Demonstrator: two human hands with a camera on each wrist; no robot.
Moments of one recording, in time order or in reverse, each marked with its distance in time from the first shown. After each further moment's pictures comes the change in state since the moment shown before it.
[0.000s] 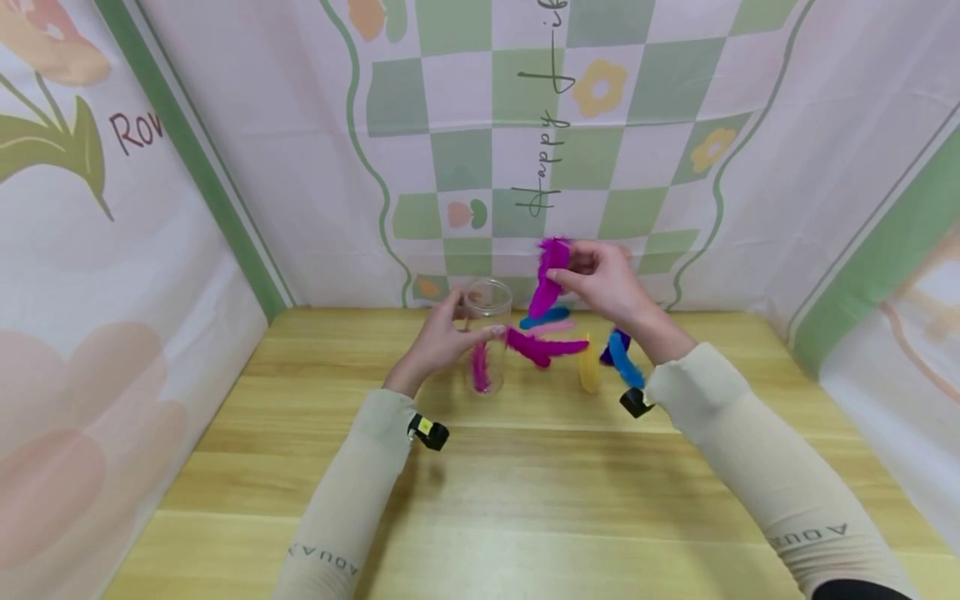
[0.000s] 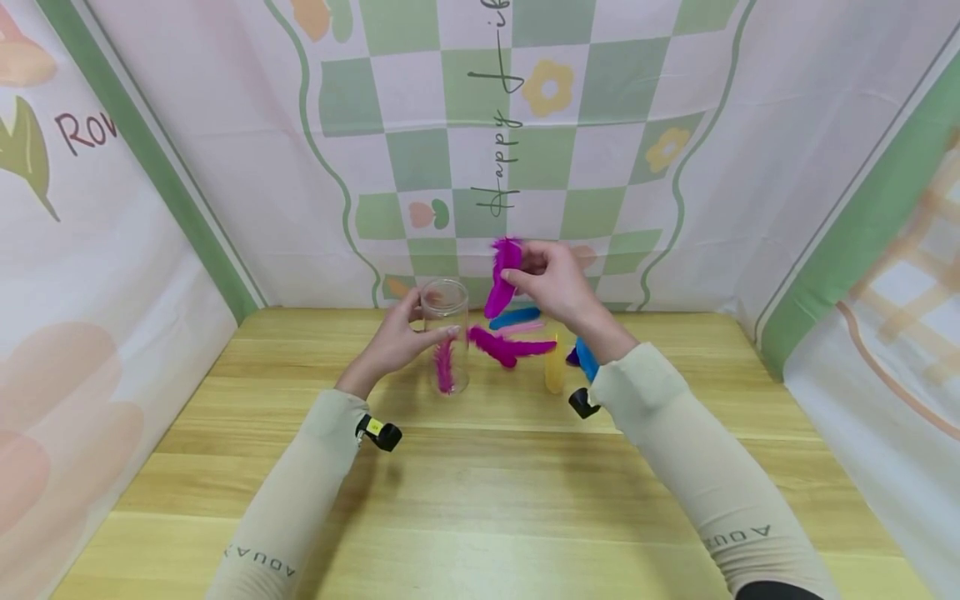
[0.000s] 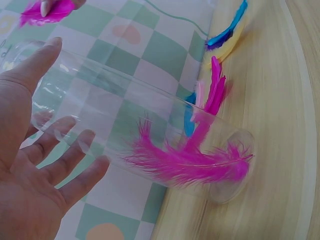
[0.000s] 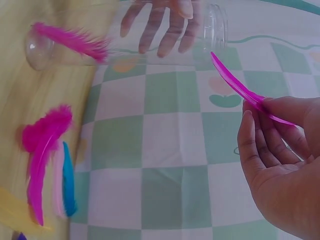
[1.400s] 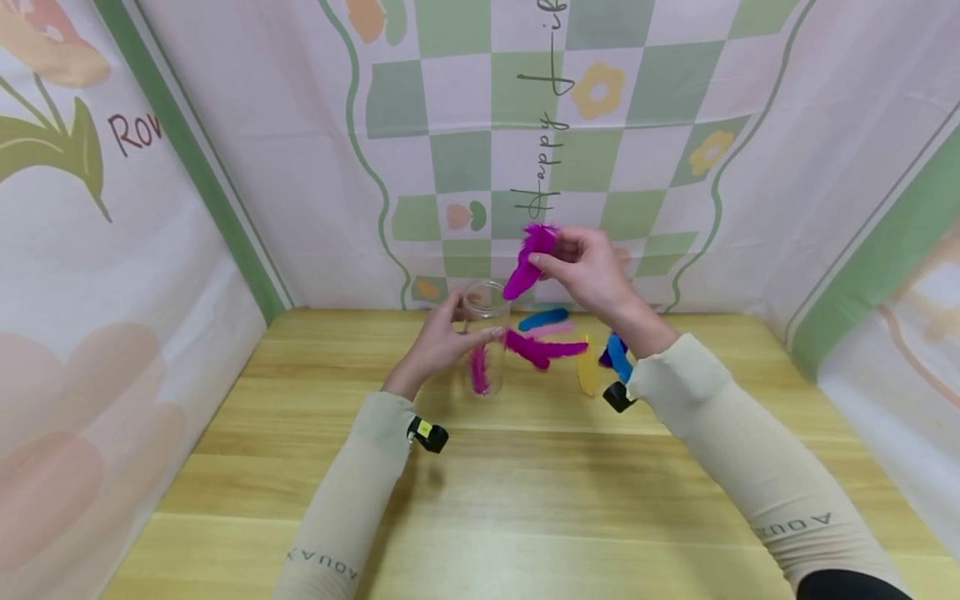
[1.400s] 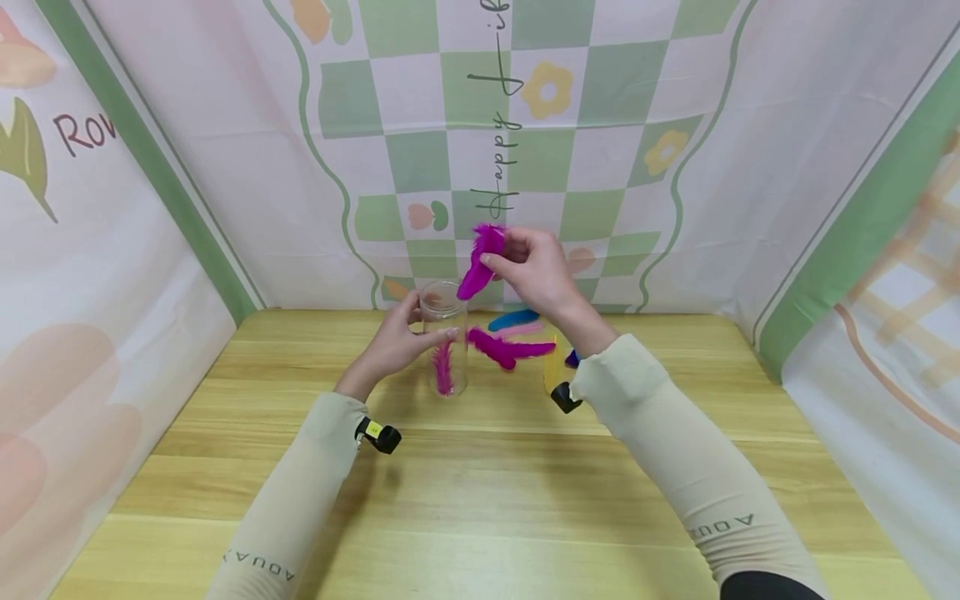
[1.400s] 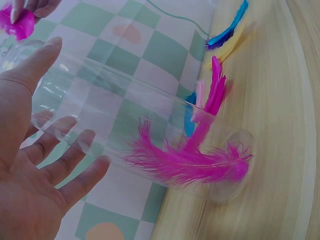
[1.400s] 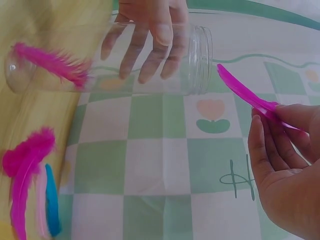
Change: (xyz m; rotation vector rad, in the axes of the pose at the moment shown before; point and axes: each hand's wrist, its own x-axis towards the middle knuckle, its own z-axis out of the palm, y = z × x) left_hand -0.001 0.001 0.001 0.063 0.012 -0.013; right_hand 0.008 -0.026 0.015 0.188 0.039 -0.114
